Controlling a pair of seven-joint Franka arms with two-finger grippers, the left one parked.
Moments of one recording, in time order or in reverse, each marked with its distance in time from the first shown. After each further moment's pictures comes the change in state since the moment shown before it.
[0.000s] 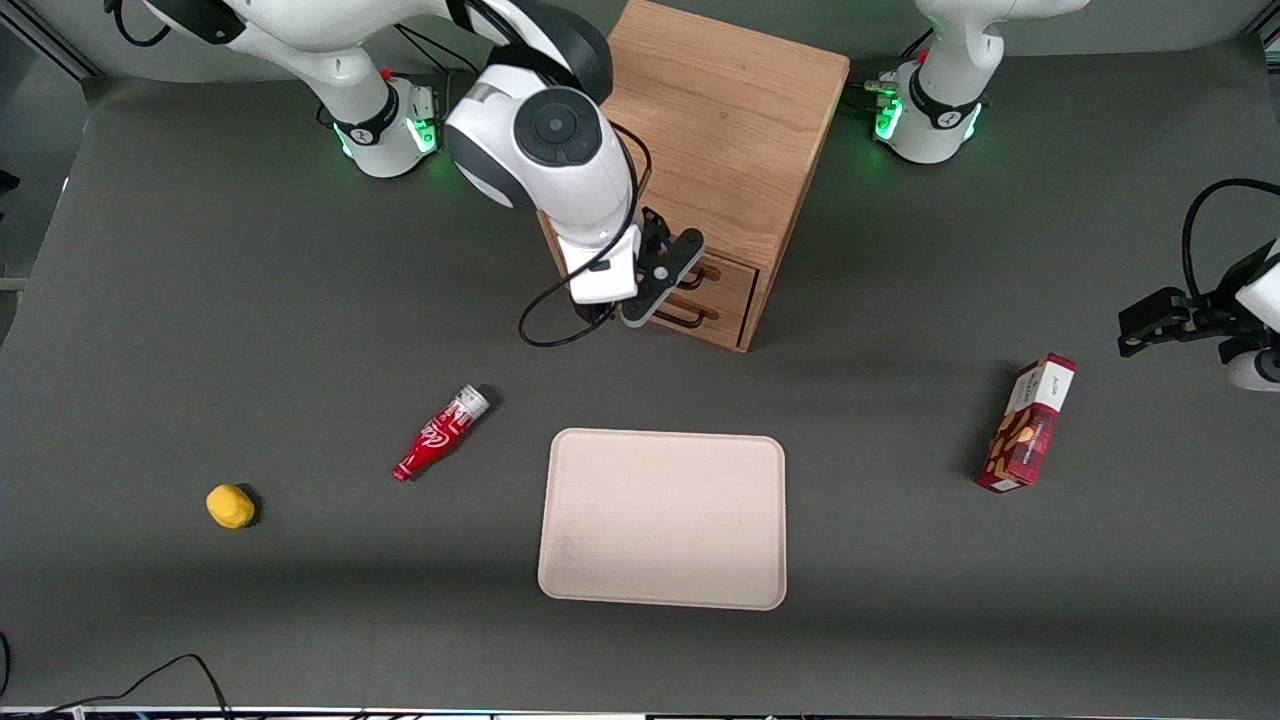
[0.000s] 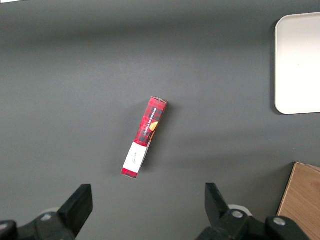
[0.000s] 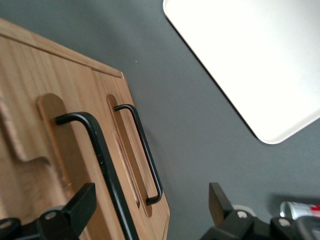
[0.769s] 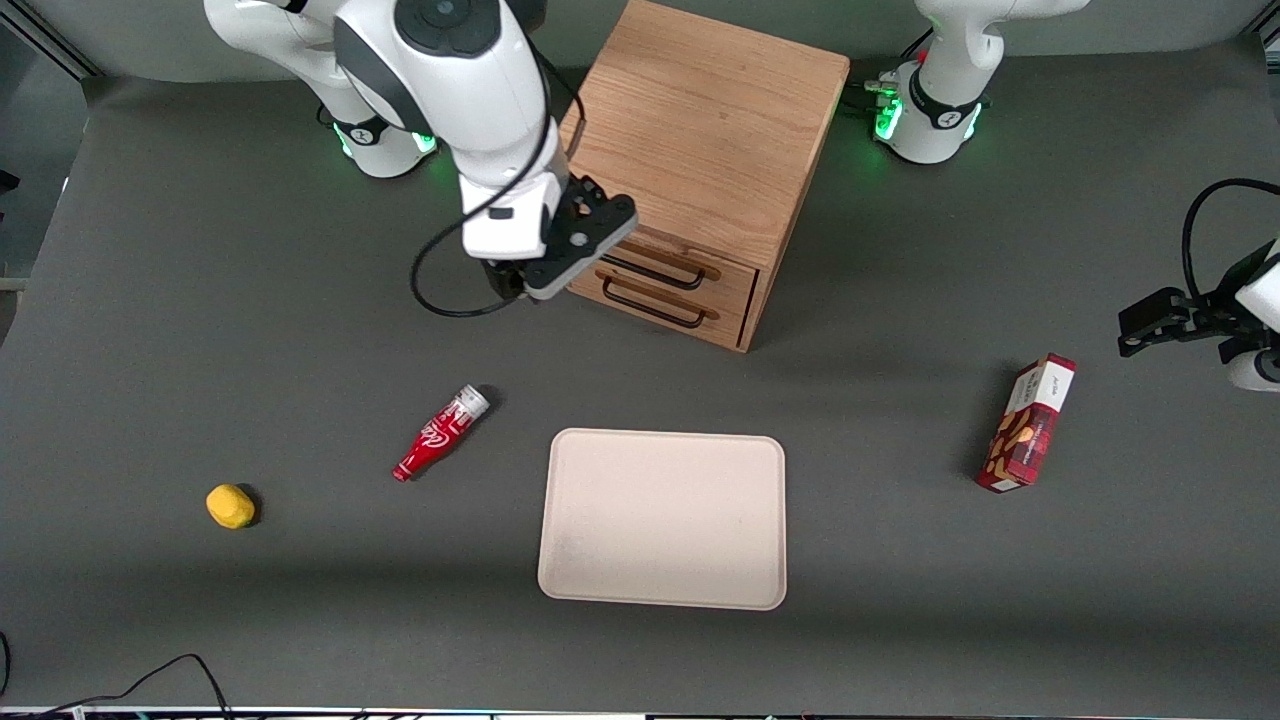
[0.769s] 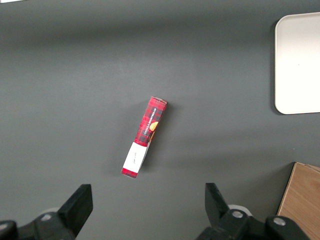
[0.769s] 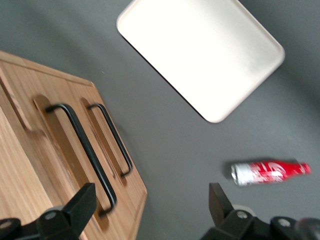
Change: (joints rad) arm -0.058 -0.128 -0.005 0.086 0.002 -0.148 0.055
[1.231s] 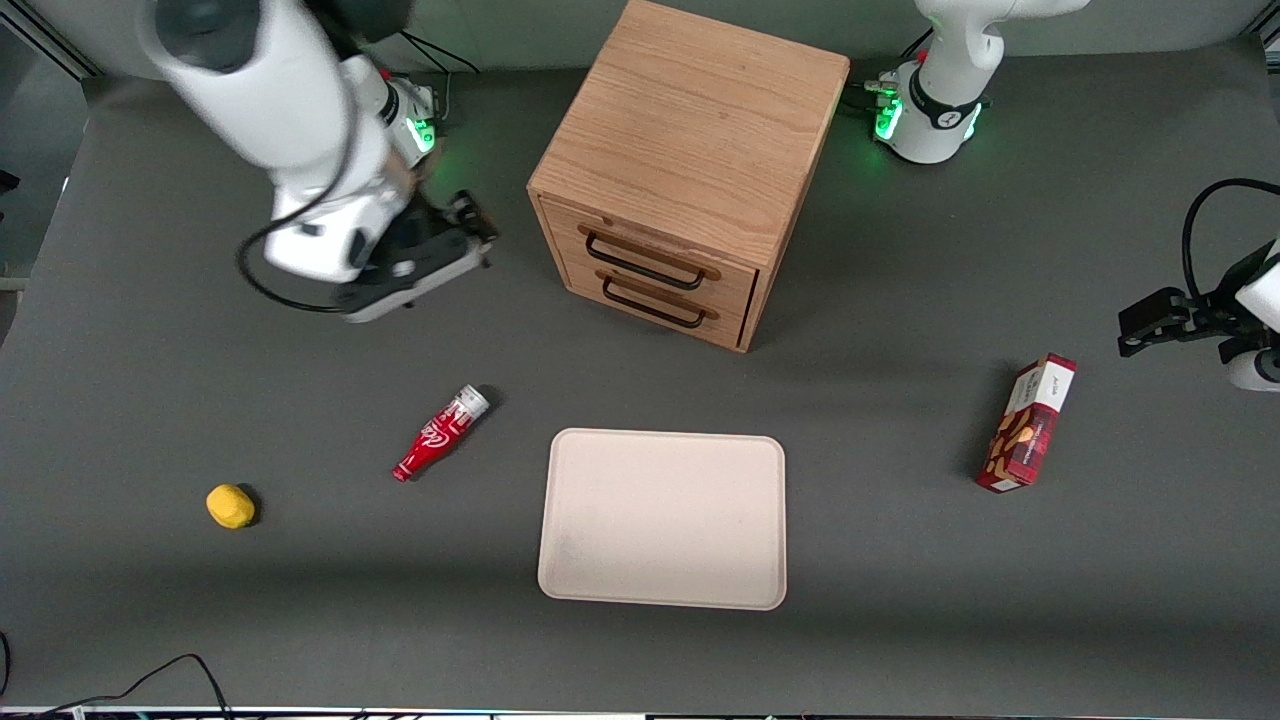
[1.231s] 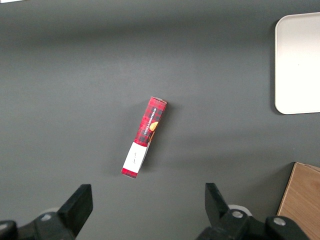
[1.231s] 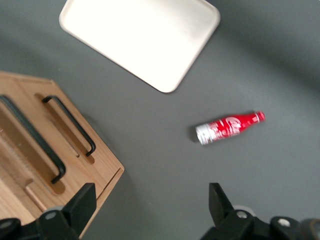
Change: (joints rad) arm -0.136 -0.161 -0.056 -0.051 0.075 -0.122 -0.008
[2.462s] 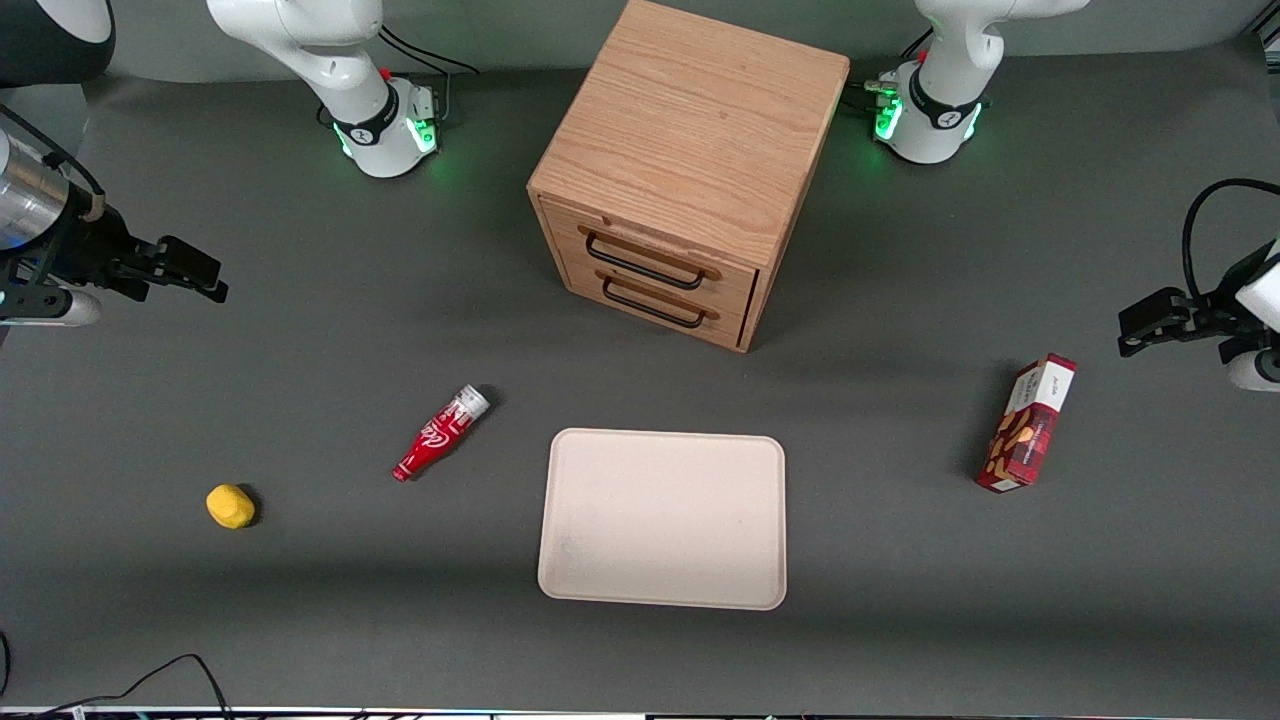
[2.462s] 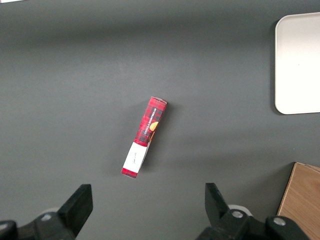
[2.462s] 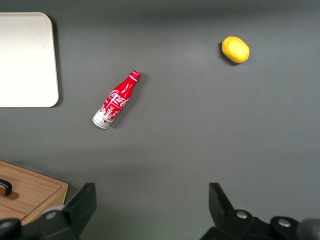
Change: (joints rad) arm -0.108 -0.285 -0.526 -0.246 0.166 -0.022 -0.003
